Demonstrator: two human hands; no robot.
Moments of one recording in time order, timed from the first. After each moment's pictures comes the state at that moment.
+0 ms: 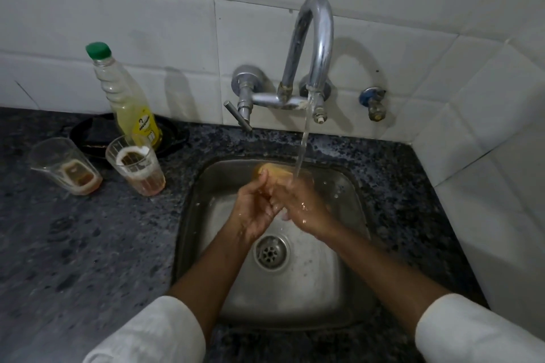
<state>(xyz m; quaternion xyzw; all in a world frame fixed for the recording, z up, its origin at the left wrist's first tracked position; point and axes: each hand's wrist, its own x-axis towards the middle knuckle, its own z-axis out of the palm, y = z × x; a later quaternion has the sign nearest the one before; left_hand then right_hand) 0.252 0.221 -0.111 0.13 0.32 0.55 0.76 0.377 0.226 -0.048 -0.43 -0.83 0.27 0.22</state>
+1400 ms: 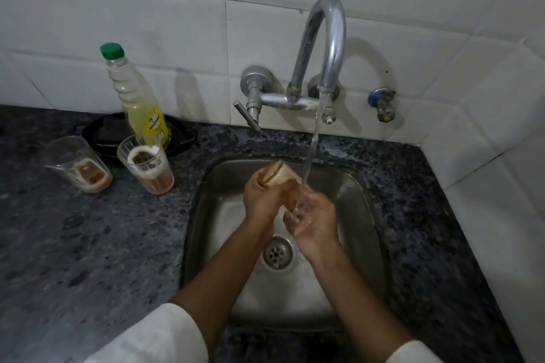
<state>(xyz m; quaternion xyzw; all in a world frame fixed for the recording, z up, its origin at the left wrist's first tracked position) 0.270 0.218 -0.089 0.17 0.58 0.58 0.54 0.363 0.205 -0.083 -0.48 -0.13 0.72 0.48</state>
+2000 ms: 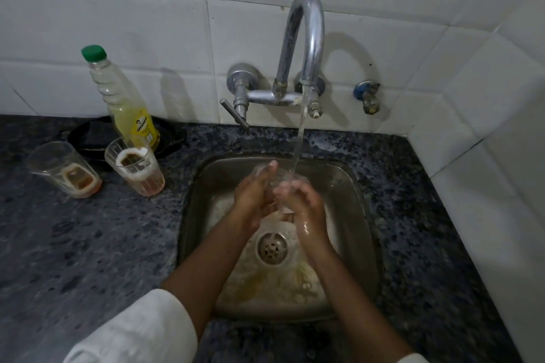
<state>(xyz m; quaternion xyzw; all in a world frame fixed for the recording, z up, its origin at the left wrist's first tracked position) 0.259 0.213 -0.085 0.17 0.54 0.50 0.66 0.371 0.186 -0.079 -0.52 -0.46 0.54 0.48</state>
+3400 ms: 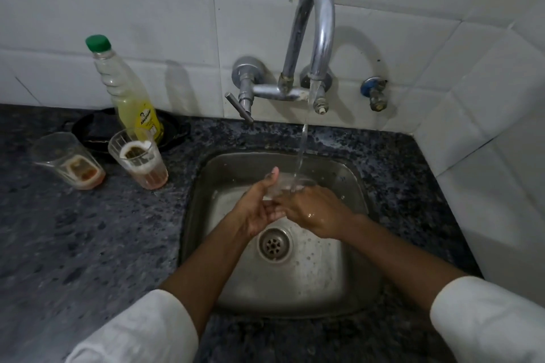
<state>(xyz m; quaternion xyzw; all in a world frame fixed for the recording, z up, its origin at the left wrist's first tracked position) 0.253 0.208 -0.108 0.14 0.43 0.45 0.77 0.405 0.227 -0.066 -0.38 -0.92 0.06 -0.05</state>
